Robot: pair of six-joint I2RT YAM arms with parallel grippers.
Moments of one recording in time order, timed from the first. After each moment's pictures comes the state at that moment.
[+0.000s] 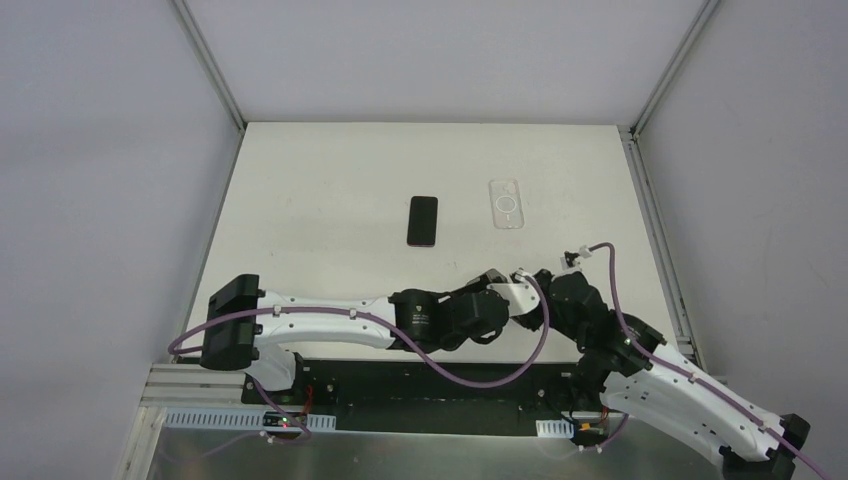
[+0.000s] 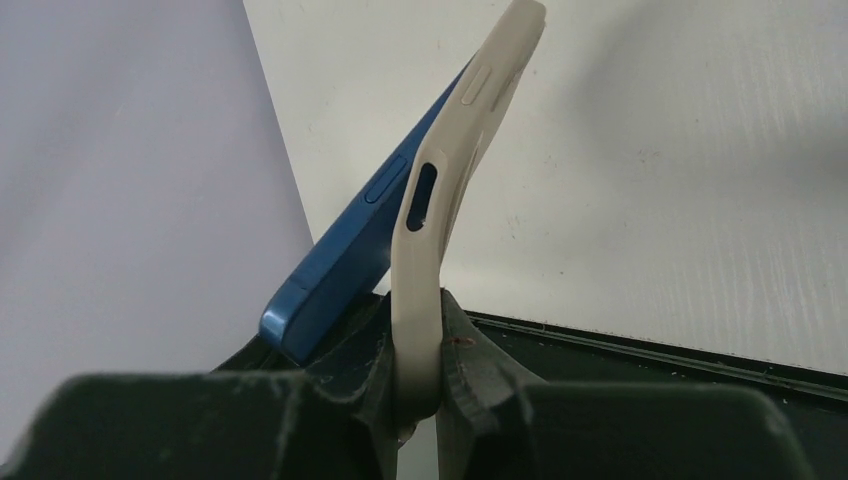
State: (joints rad) left arm -1.46 1.56 1.22 -0.31 -0.67 0.11; right arm 0.91 0.51 0.52 -0.56 0.17 1.45
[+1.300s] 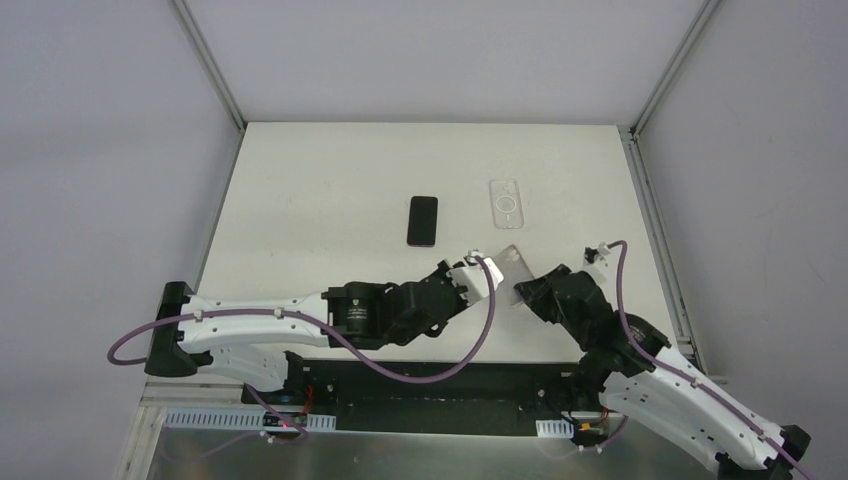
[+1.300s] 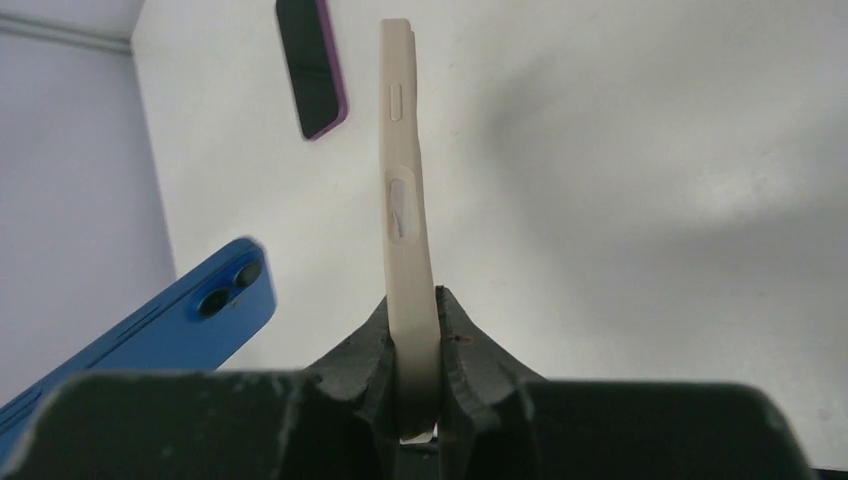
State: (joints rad) left arm -1.46 1.28 1.16 -0.35 -0.64 0.05; right arm 0.87 0.49 0.52 -0.66 0.40 1.27
